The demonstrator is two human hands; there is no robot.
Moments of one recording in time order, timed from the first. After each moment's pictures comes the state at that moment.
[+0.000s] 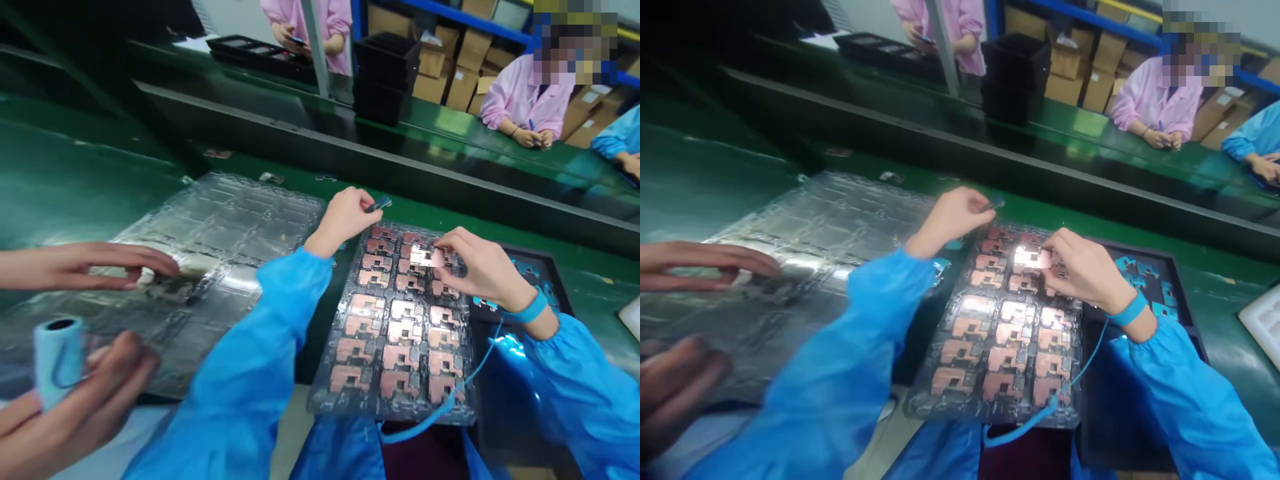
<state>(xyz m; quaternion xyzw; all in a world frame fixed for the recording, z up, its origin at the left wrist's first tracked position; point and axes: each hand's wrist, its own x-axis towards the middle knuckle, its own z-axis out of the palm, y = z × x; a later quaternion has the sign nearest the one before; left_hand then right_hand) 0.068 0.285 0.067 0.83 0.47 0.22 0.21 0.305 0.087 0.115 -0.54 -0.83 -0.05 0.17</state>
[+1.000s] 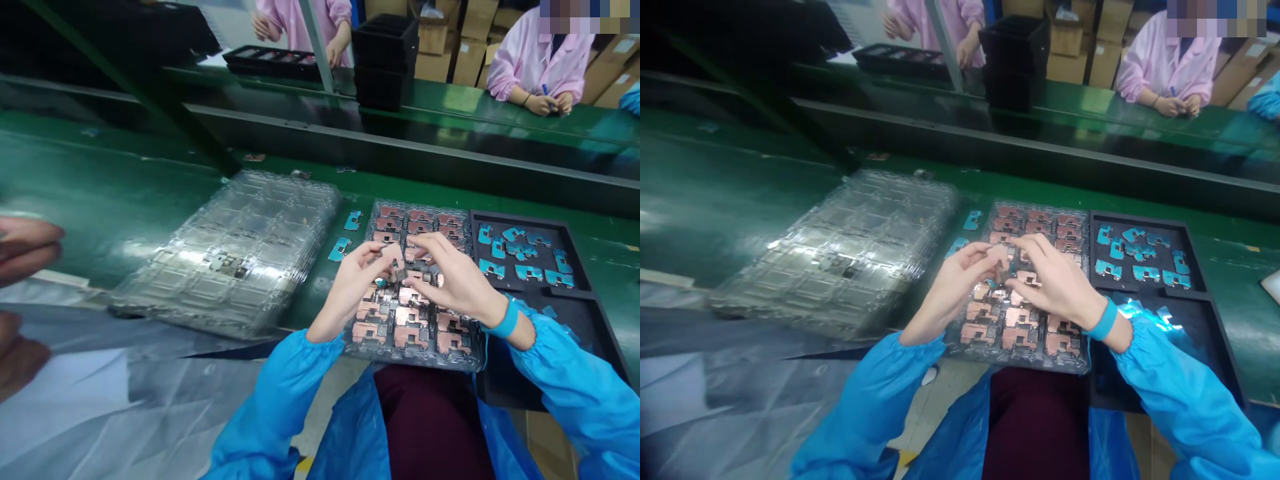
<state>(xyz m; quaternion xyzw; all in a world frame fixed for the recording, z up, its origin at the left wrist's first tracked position) 0.029 0.110 0.055 0.52 0.41 0.35 0.65 0.235 0.033 0.089 -0.54 -0.78 0.12 0.28</state>
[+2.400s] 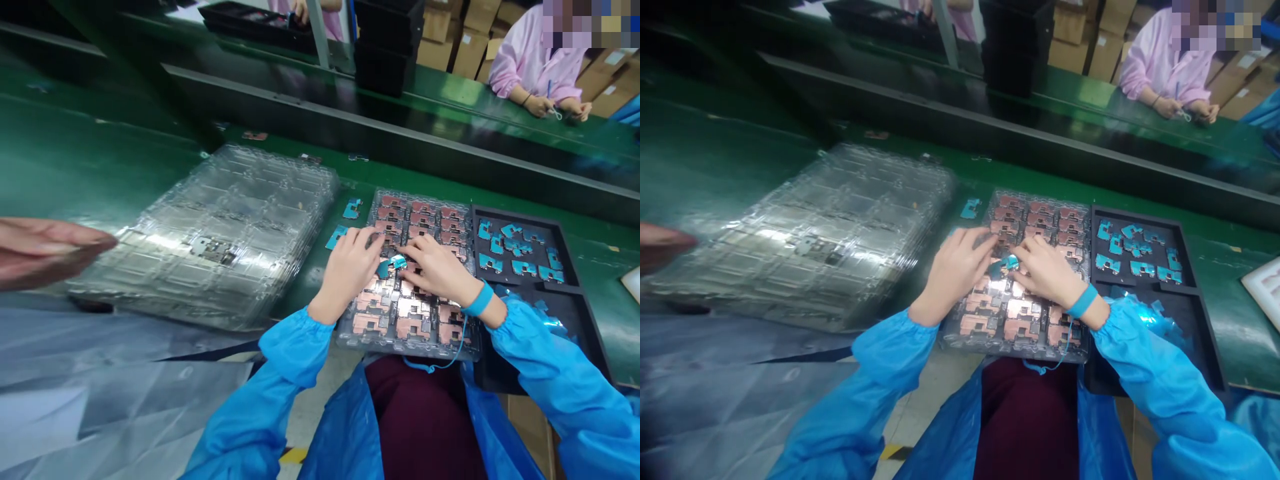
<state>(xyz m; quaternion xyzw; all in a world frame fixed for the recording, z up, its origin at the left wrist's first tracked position) 0.004 0.135 0.017 0.92 0.35 0.16 0.00 0.225 0.061 0.048 -0.56 -0.81 0.10 0.11</state>
